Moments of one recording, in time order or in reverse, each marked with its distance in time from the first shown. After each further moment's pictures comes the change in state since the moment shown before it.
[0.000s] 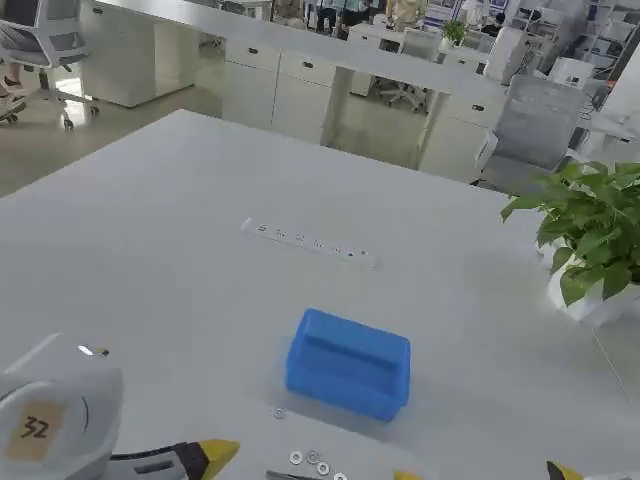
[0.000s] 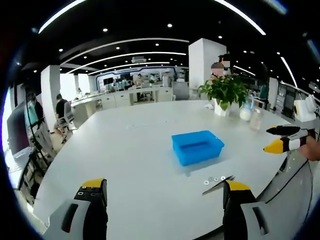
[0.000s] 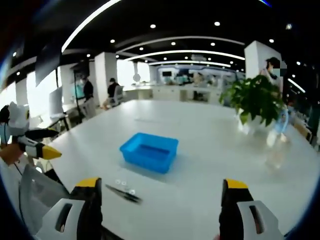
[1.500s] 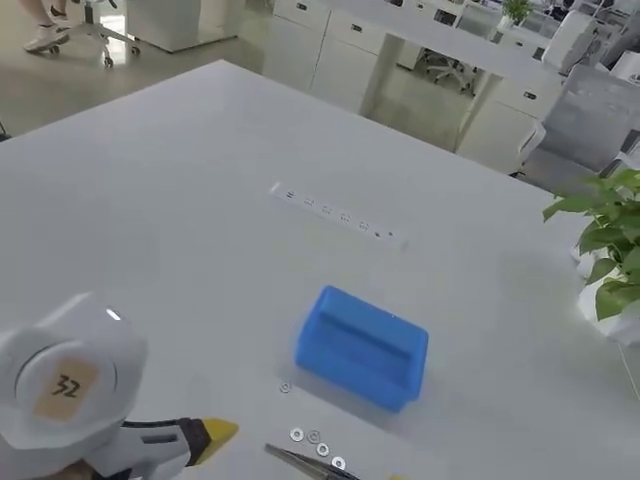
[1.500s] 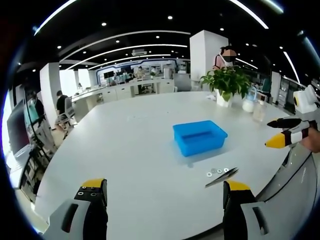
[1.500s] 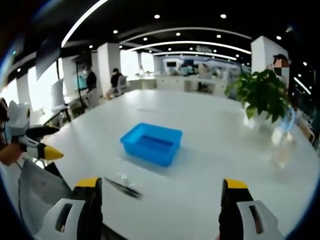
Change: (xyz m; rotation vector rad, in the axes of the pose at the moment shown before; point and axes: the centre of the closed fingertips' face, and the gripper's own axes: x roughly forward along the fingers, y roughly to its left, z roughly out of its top) left arm 0.008 0.000 -0.011 0.019 0.047 -0.015; right arm 0.009 -0.002 -0.004 -0.008 0.034 -0.013
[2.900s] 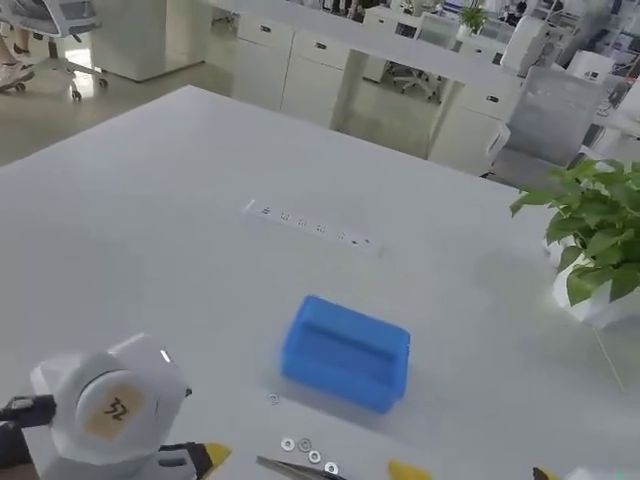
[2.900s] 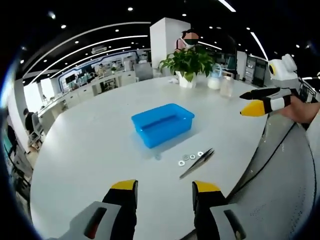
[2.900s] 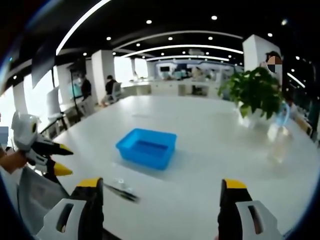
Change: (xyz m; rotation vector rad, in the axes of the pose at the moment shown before) left arm 0.033 -0.060 -0.019 0.233 0.104 -0.315; right arm -0.003 -0.008 0.002 0.048 -0.045 -0.032
